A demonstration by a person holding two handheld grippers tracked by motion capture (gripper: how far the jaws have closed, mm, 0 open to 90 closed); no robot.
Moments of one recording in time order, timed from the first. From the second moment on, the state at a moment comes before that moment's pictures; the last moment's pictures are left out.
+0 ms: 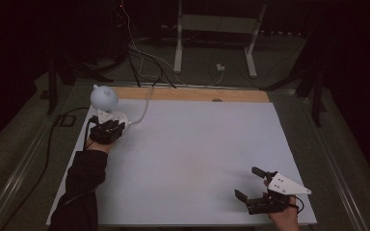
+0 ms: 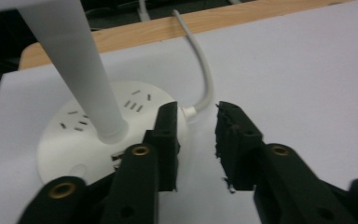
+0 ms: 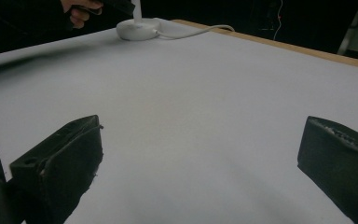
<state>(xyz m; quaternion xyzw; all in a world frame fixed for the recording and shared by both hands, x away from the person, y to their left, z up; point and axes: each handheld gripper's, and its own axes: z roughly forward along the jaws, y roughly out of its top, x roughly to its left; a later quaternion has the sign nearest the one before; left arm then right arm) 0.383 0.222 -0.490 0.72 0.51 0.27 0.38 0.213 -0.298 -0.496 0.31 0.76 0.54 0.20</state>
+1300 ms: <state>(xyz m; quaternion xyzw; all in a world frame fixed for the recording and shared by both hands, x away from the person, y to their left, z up) 0.316 0.210 -0.475 0.80 0.42 0.13 0.42 0.212 -0.295 -0.495 0.31 0.76 0.53 0.20</state>
